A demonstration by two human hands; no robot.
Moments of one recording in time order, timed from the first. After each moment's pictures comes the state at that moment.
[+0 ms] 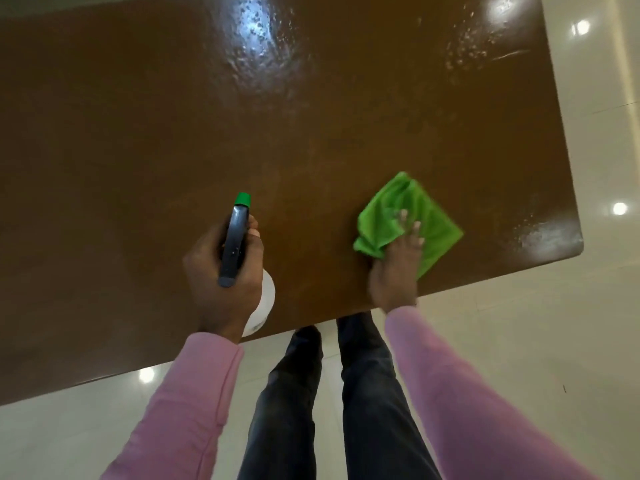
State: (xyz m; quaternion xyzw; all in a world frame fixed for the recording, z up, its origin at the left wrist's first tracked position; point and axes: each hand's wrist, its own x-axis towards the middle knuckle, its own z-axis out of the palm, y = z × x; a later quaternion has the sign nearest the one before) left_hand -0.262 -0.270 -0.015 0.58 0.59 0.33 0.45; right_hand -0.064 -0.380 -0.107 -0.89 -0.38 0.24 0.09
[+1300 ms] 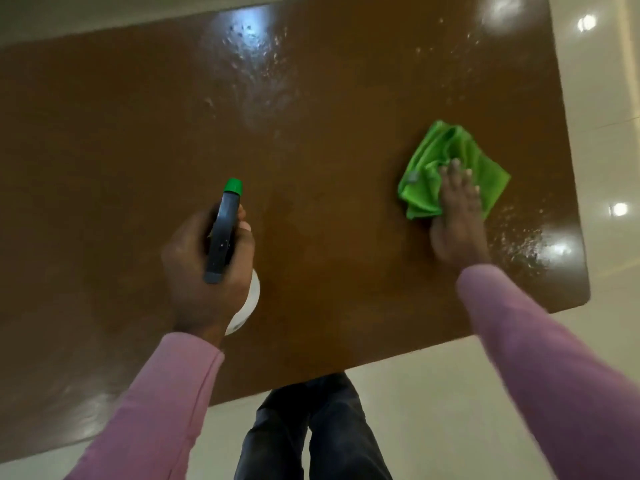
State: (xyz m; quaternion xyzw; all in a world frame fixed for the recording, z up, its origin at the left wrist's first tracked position) left_hand -0.215 -0.189 -0.026 0.64 0.54 0.33 0.43; right_hand 0.102 -0.290 -0.101 -0.85 -0.48 0.21 0.05
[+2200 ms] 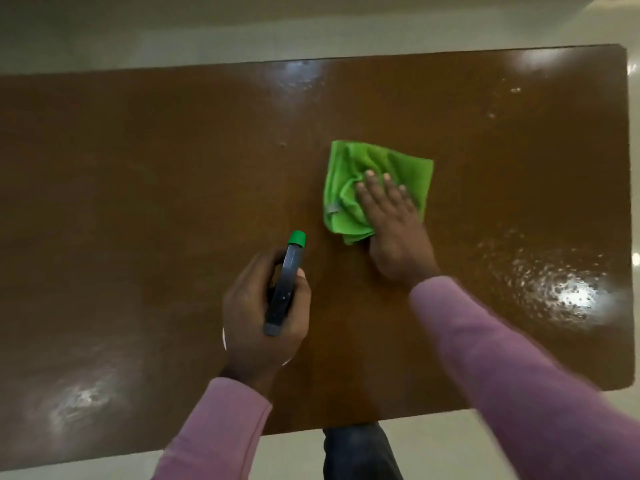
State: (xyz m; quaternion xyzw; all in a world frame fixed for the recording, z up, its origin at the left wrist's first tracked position) left_hand -0.230 -0.167 -0.015 0.63 0.58 0.30 0.43; right_hand -0.013 -0.151 -0.102 -0.71 -0.67 0.22 0.03
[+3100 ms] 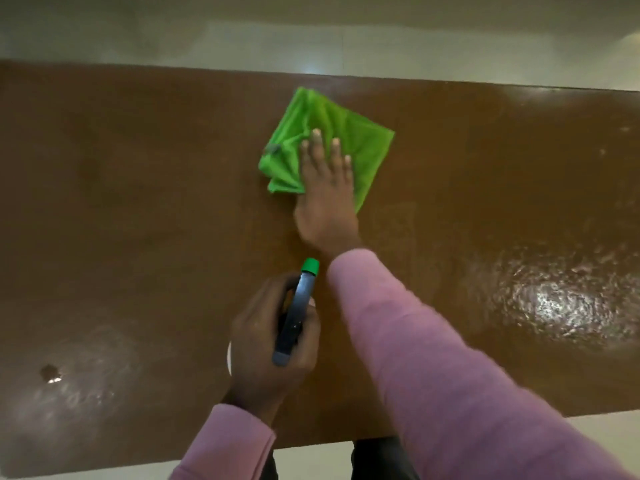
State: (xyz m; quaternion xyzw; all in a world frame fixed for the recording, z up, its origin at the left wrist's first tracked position) left_hand -0.412 -0.124 -0.013 0.61 0.57 0.27 0.48; right_hand -0.286 -0.013 -0.113 -0.74 -0.63 0.22 0.07
